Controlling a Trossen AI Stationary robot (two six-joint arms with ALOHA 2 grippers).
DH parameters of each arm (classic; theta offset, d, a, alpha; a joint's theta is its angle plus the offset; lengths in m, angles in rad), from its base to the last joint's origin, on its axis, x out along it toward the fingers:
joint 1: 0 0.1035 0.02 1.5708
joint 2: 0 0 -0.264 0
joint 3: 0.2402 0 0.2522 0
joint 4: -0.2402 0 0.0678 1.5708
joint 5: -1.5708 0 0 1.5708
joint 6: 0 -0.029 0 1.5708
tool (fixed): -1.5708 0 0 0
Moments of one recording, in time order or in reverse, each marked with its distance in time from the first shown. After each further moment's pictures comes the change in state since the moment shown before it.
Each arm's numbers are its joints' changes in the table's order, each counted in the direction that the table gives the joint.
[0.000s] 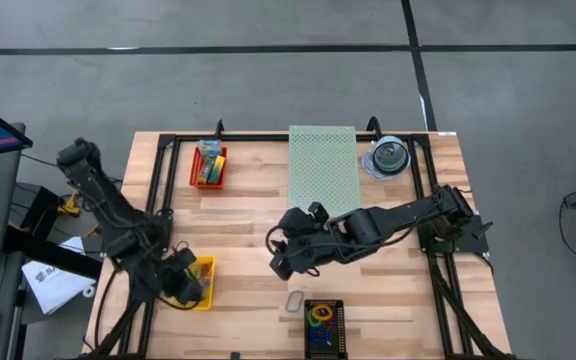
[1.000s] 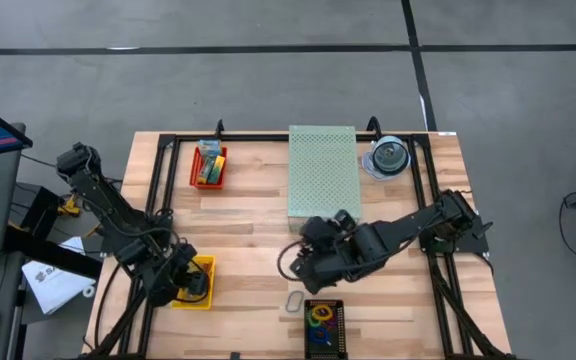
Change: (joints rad) left arm 0.046 -0.101 -0.002 -0.176 0.019 0.209; right arm 0.078 -0.001 -0.022 -0.354 0.080 -0.271
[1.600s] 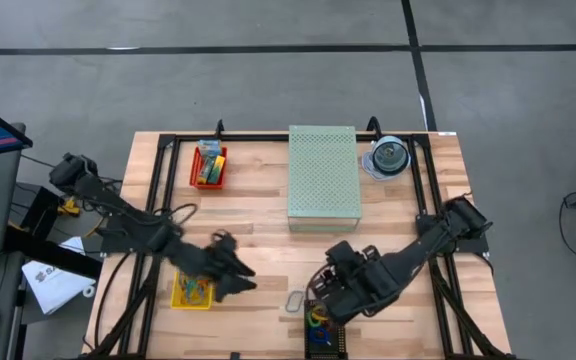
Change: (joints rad) left arm 0.326 -0.103 0.064 0.696 0.008 -1.088; right arm 0.160 0.021 -0.181 -0.094 -0.140 -0.556
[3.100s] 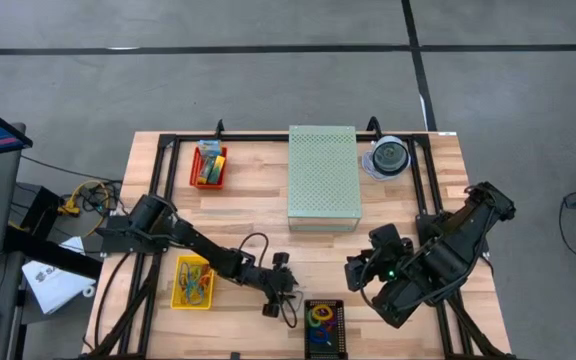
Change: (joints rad) left arm 0.153 -0.807 0.235 0.287 0.116 -0.860; right arm 0.122 0.231 0.000 -0.105 0.159 -0.262
